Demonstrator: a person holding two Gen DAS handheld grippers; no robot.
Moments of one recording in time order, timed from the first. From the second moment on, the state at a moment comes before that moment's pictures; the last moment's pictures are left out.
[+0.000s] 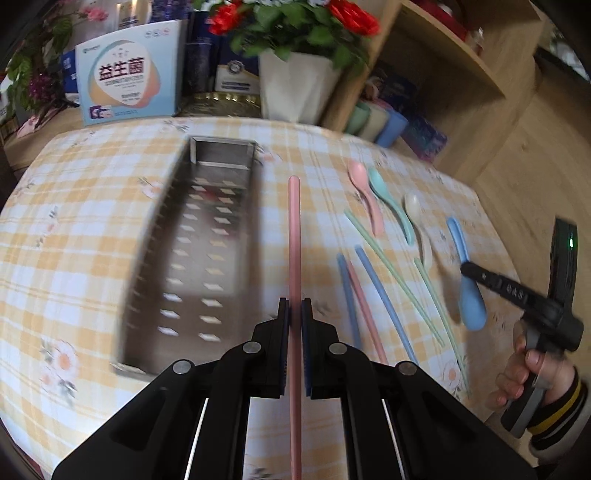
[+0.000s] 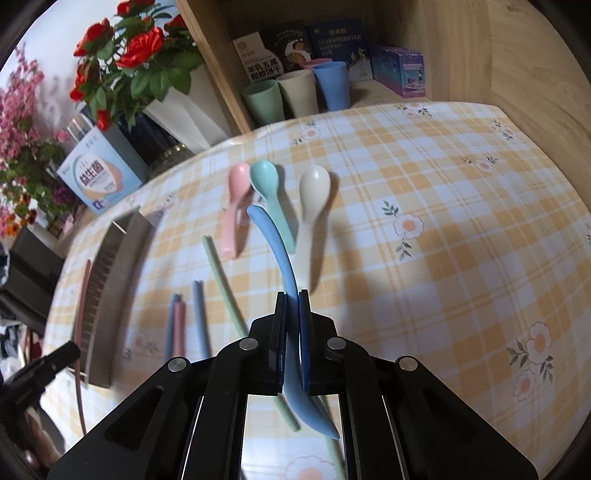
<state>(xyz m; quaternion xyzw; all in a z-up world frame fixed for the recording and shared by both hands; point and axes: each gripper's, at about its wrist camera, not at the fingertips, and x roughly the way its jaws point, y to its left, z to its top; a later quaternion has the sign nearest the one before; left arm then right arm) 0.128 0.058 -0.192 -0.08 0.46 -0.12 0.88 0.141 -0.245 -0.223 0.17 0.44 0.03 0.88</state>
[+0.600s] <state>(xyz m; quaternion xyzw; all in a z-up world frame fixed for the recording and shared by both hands) 0.251 0.087 -0.229 -0.05 0.54 -0.08 0.84 0.141 -0.252 -0.225 0.17 0.45 0.01 0.88</state>
